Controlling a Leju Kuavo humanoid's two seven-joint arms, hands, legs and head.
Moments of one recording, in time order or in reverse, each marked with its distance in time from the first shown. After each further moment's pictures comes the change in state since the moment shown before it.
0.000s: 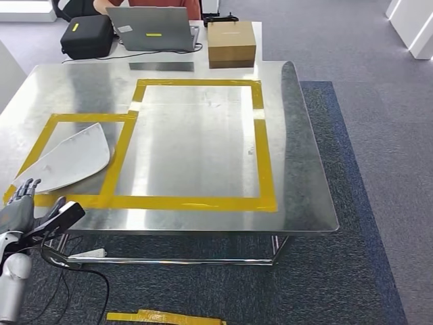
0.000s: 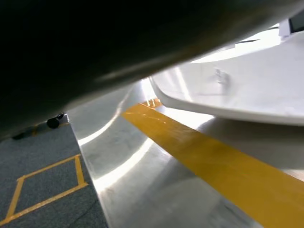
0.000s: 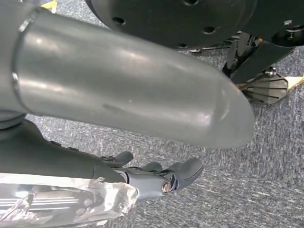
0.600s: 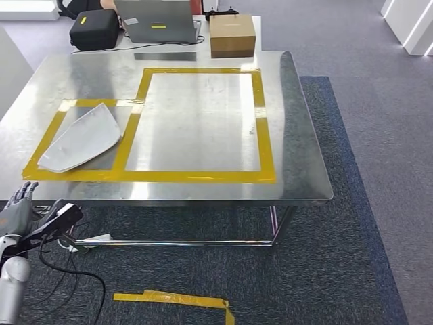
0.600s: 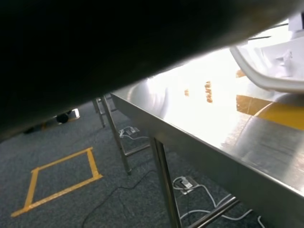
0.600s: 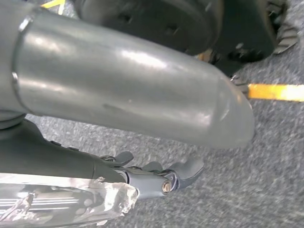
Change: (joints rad) left arm 0.016 -0.007 0.021 -0.001 0.004 0.004 -0.006; right arm -0.002 -0.010 0.001 0.000 0.002 0.001 0.002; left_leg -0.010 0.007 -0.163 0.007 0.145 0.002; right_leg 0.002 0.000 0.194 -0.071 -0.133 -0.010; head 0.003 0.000
